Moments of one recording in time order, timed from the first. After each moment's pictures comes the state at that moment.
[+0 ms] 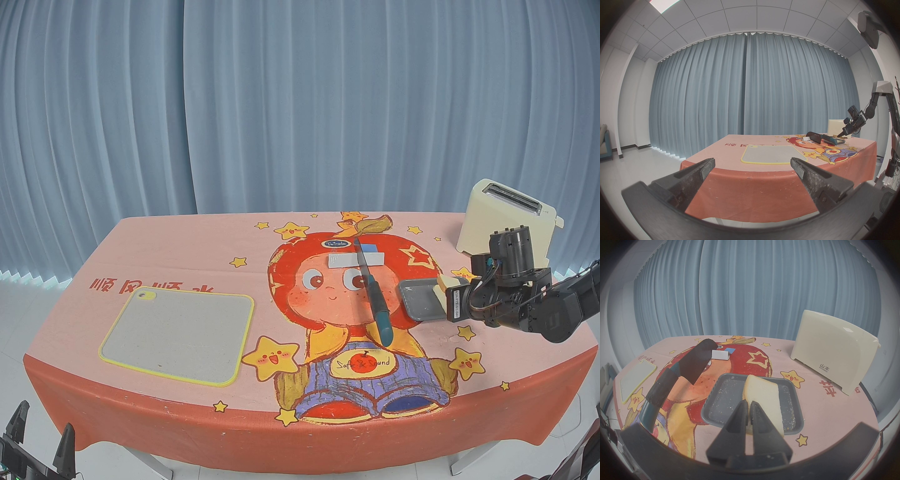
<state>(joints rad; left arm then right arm) 0.00 0.02 -0.02 -0.01 0.02 -0.02 0.36 1.82 -0.78 -0.42 -0.21 0.10</state>
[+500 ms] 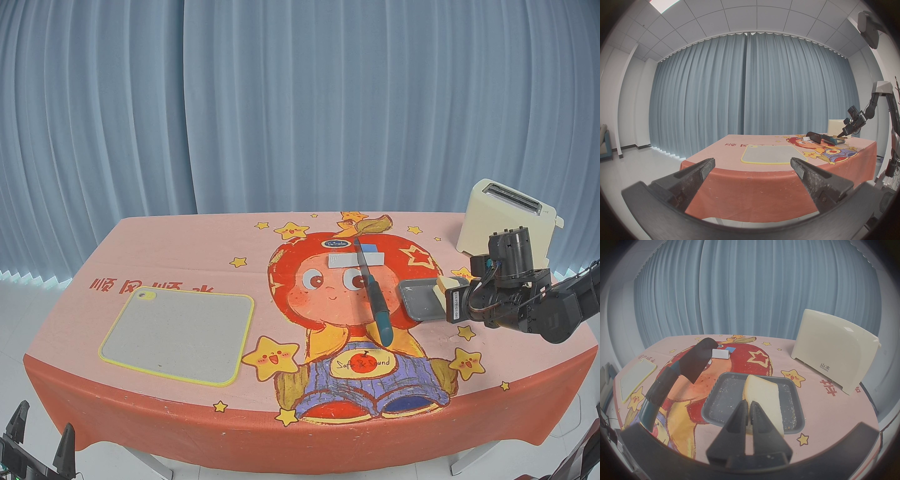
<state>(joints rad) 0.00 0.02 -0.02 -0.01 0.02 -0.02 0.36 1.83 -0.78 -0.42 -0.21 0.10</state>
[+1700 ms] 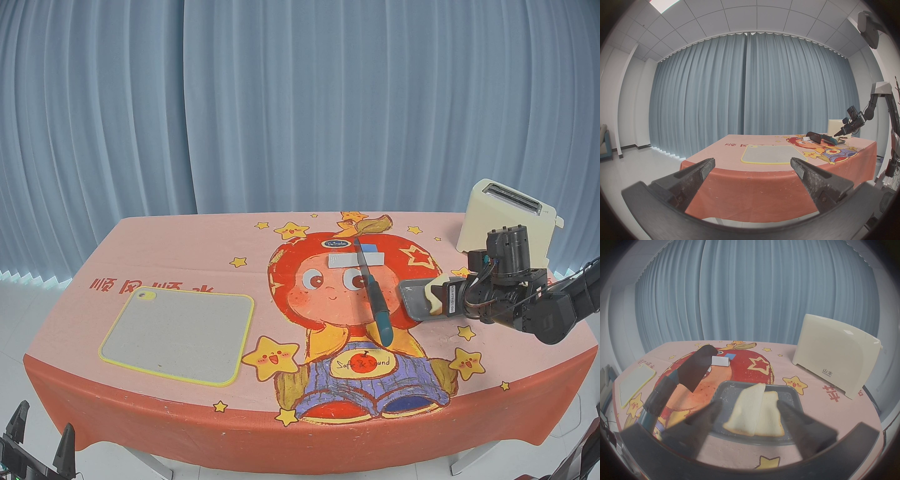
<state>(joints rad) 0.00 0.02 -0.02 -0.01 0.02 -0.02 0.36 1.86 -0.78 -0.50 -0.21 0.11</state>
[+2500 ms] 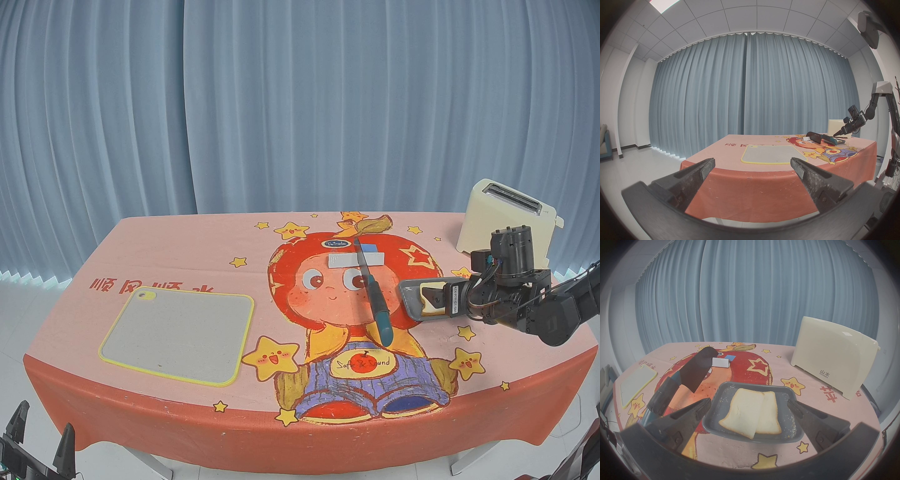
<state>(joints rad) 0.00 0.02 -0.02 -0.01 0.02 -0.02 0.36 1.84 -0.76 -0.51 -0.21 0.10</state>
